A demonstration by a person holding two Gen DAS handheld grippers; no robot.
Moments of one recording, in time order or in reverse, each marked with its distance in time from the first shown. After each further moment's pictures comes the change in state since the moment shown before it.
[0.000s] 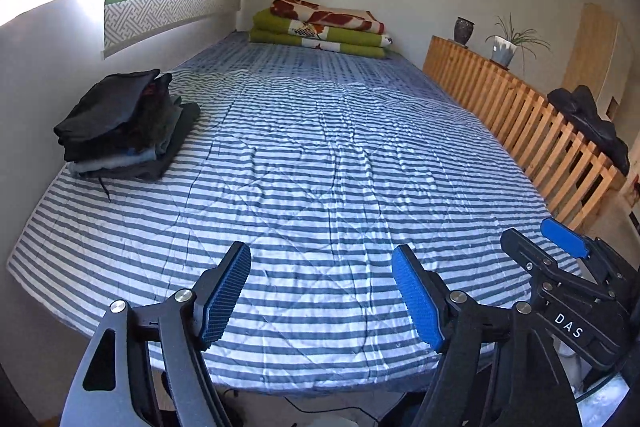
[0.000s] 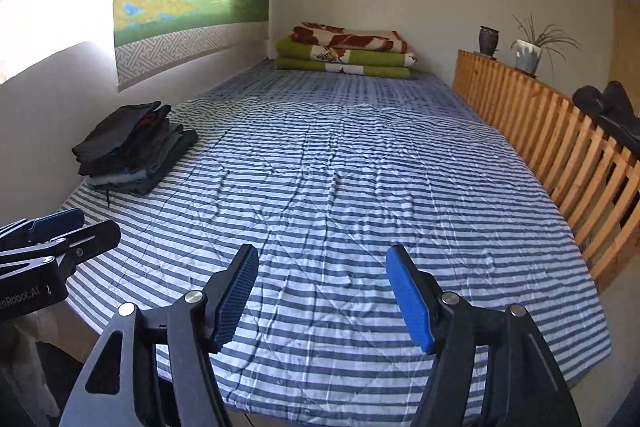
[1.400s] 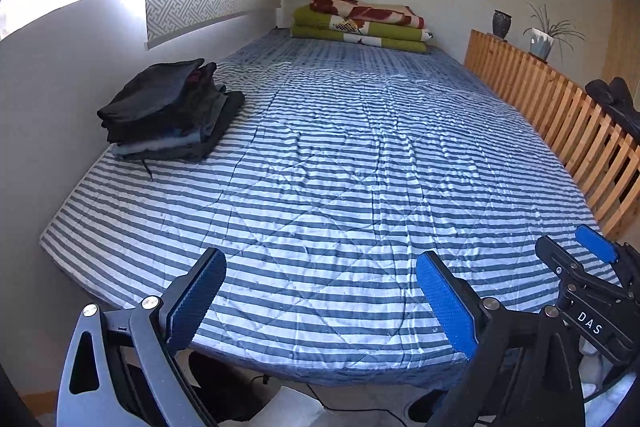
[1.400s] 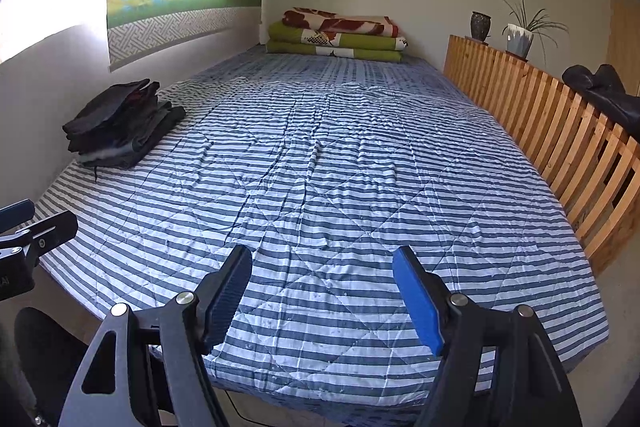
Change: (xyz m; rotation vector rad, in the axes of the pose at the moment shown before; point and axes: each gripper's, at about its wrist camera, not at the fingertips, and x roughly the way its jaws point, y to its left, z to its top) left arm -0.006 0.014 -0.020 -0.024 0.011 0.169; right arm 0.011 -0.018 -0.028 -0.024 0.045 -0.001
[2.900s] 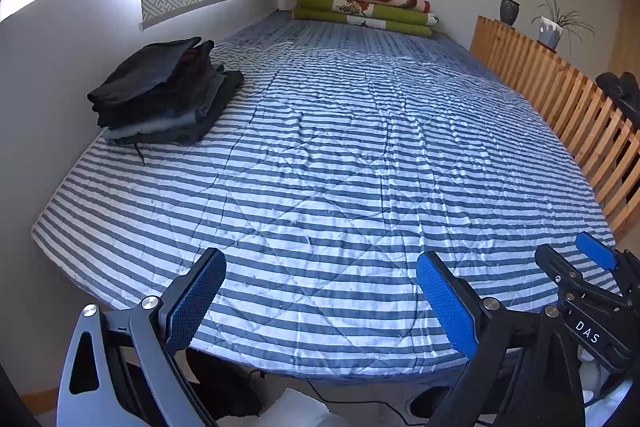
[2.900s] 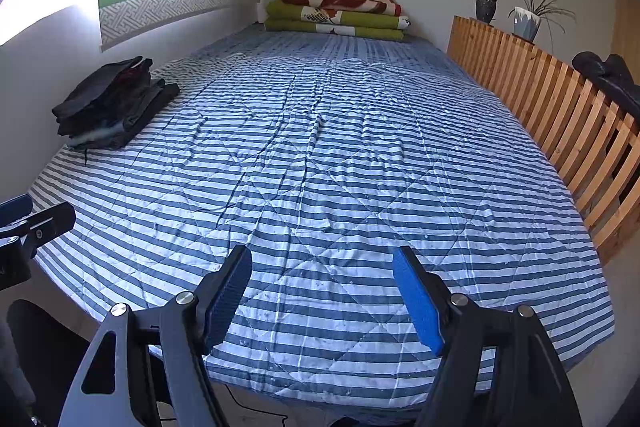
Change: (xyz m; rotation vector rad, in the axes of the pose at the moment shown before) left arm 0.038 0.001 -0.009 -0.004 0.060 0.003; right arm 0.032 0.005 -0.008 0.000 0.078 -0.005
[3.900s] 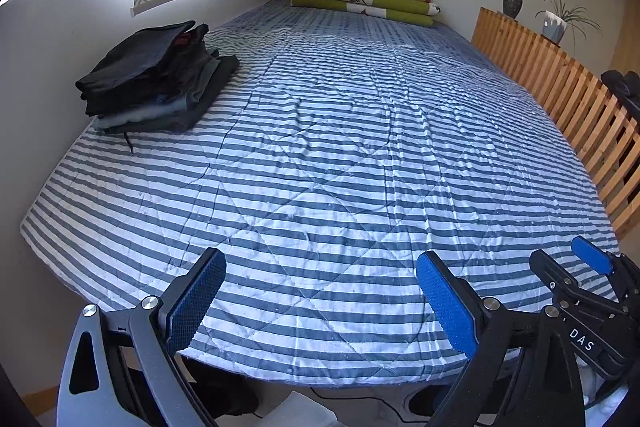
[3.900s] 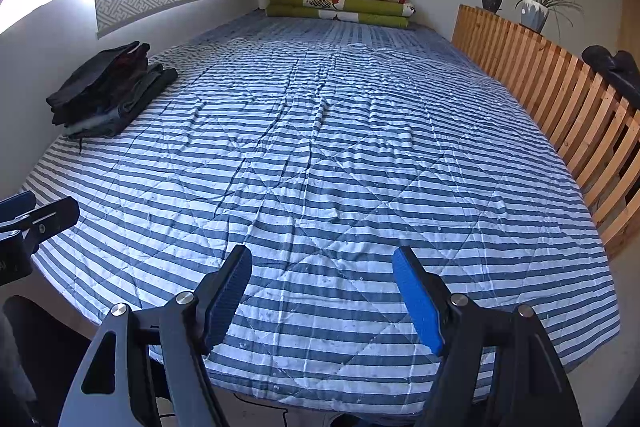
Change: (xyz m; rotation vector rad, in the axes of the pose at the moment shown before) left arm 0.029 0.005 -0.001 -0.004 0.044 -0.020; right arm 0.023 0.007 -0.002 -0.006 0.049 0.002
